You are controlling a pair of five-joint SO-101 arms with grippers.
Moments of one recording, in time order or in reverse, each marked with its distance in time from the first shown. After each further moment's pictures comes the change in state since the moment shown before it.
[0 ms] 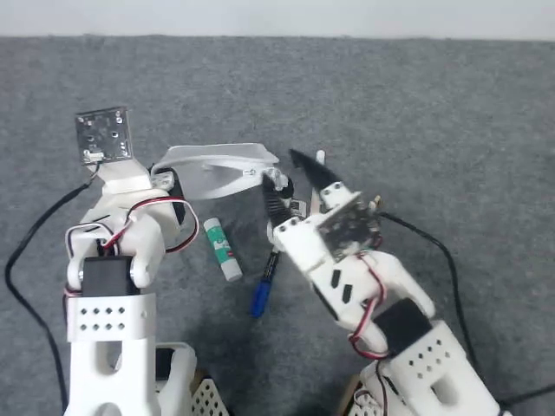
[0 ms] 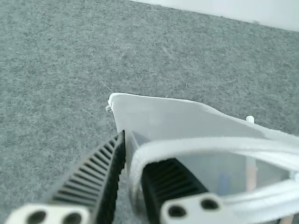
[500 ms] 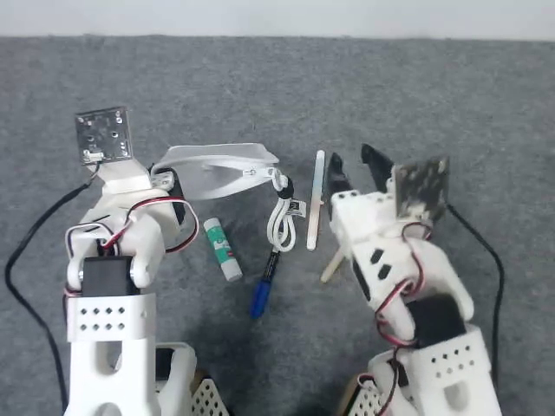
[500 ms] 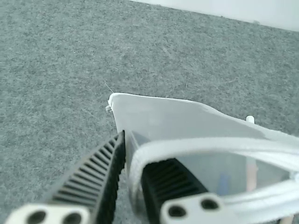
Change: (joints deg) left arm -0.1 0.0 0.0 0.0 0.0; right arm 16.1 2.1 -11.3 20.6 -14.2
